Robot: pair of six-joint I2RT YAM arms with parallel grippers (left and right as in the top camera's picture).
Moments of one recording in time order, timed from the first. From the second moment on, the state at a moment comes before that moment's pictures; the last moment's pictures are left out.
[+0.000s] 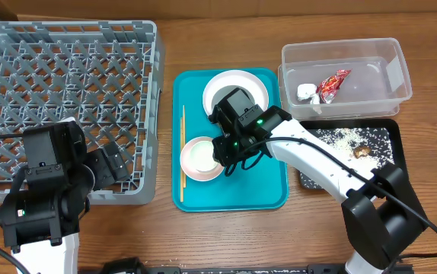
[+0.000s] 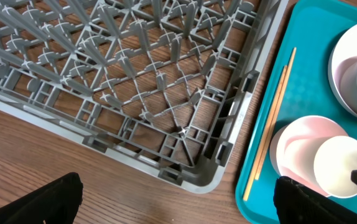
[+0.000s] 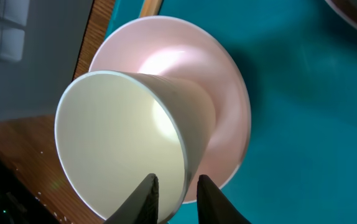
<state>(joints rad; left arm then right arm) 0.16 0.99 1.22 -1.25 -0.06 -0.24 0.68 1.85 1.34 -0.74 -0.36 0.30</state>
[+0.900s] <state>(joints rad) 0.16 0.99 1.22 -1.25 -0.04 -0.24 0.60 1.83 1.44 -0.83 -0.36 0.33</state>
